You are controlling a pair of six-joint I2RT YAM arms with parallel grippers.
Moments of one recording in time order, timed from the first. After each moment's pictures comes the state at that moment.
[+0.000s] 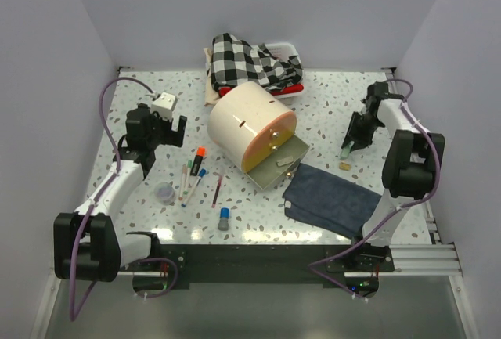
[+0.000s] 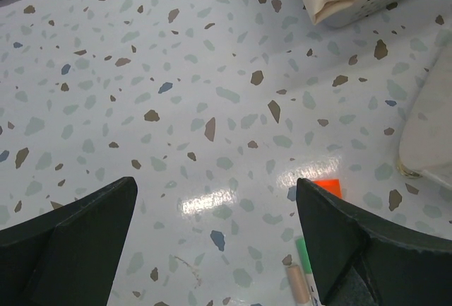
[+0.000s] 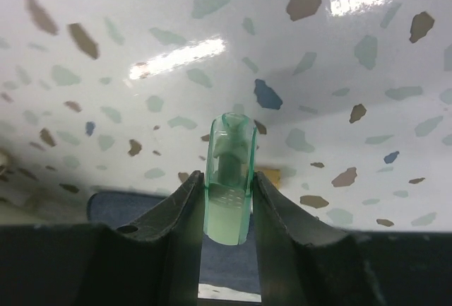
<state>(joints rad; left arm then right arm) -0.05 1.21 0.72 0.05 0.10 0.21 -0.13 1.91 1.41 -0.90 -0.13 0.30</state>
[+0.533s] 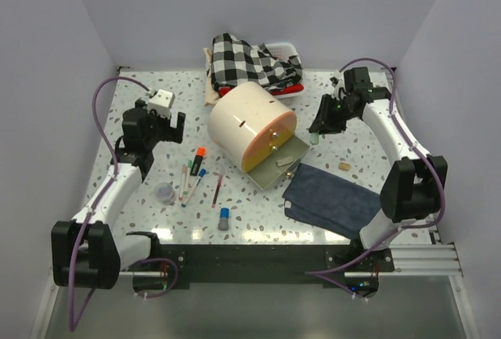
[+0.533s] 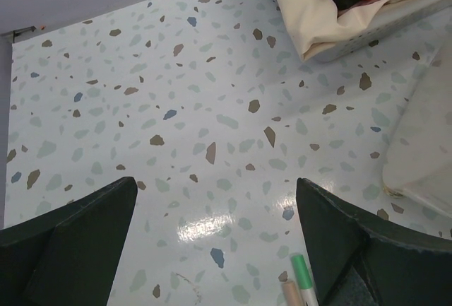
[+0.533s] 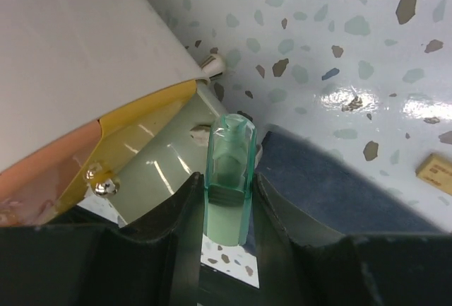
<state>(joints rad) -0.05 1.17 0.72 0.10 0.12 0.19 0.11 1.65 1.45 -0.87 -0.36 0.33</state>
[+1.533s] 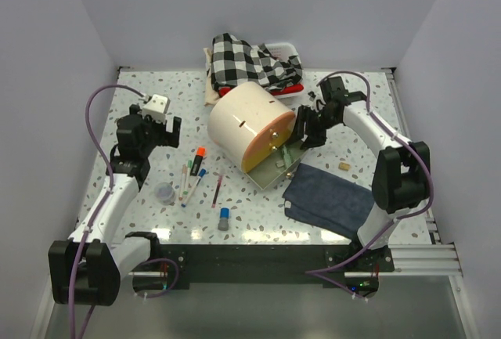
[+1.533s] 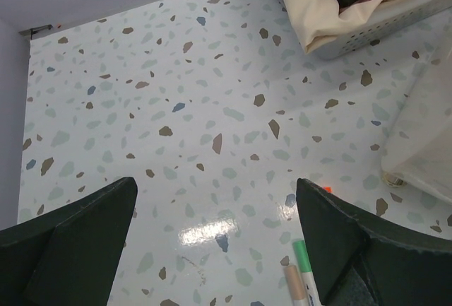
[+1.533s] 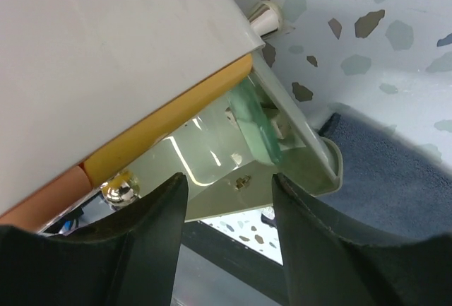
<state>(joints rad) -0.03 1.05 0.67 0.07 0.12 0.19 0.23 1.75 1.41 -0.86 -0.47 0.43</state>
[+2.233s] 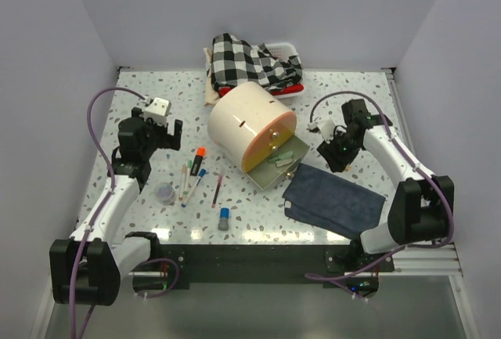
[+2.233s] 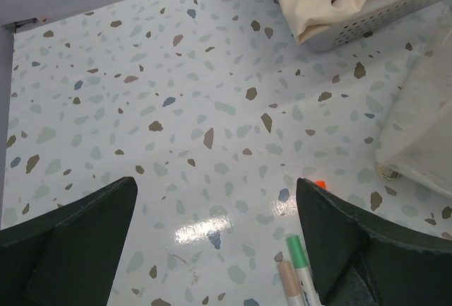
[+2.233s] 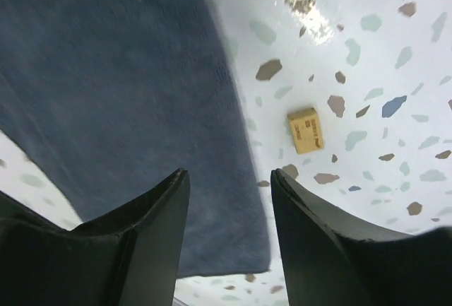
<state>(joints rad) -0.03 1.06 0.63 0.09 0.14 0.19 0.12 1.48 1.12 -0.94 -0.21 -0.70</state>
